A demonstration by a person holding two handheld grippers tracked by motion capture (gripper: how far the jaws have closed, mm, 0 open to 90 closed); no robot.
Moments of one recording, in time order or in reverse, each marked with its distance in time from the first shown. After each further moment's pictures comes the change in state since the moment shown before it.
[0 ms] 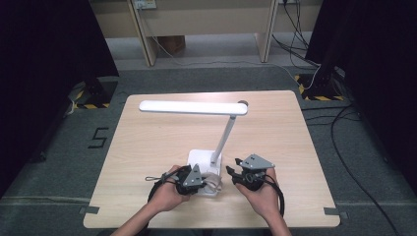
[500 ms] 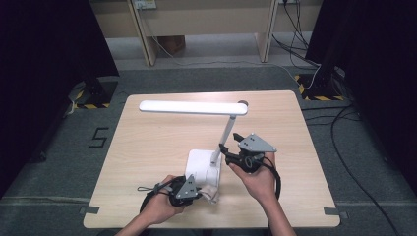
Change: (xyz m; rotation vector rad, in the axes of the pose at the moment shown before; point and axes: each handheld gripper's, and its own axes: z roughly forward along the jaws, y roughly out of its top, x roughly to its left) left arm -0.021 -0.013 -0.025 0.004 -0.017 -0.005; right arm -0.006 0.065 -0.008 -0.210 -0.045 -0.044
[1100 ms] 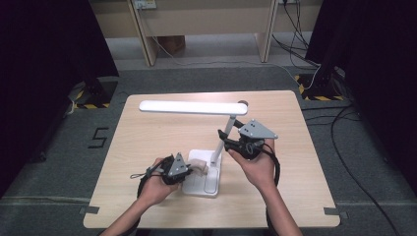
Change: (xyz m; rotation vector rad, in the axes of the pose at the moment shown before) left arm 0.064 -0.008 0.005 -0.018 0.218 -0.132; right arm -0.013 0.028 0.010 -0.062 -0.005 -0.005
